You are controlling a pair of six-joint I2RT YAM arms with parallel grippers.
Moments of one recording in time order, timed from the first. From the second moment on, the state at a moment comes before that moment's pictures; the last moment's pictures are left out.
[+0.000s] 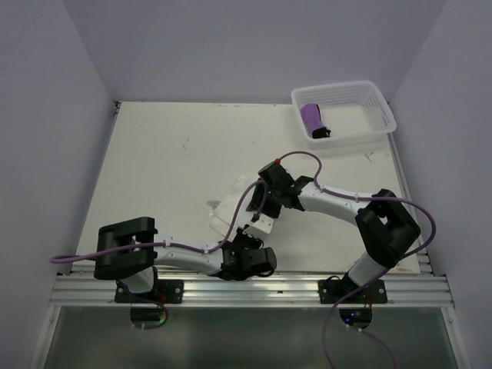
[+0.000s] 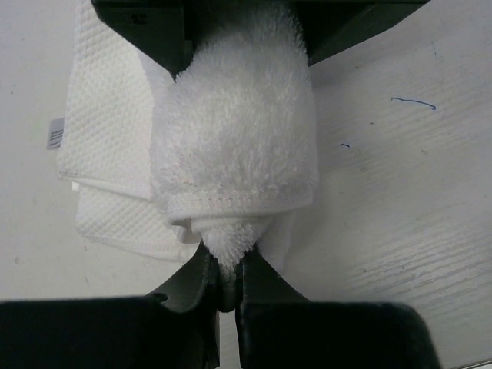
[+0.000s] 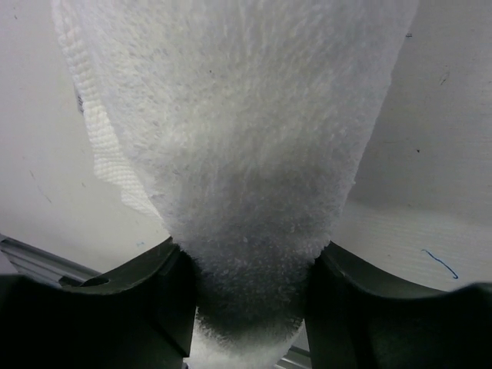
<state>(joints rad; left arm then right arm) -1.44 1.62 0.80 -0.28 -0.95 -0.68 0.75 1.64 0.99 -0.36 -0.02 1.05</state>
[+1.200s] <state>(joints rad) -1.40 1.34 0.41 0.23 -0.74 -0.93 0.53 1.79 1.24 -0.61 -0.06 0.84</state>
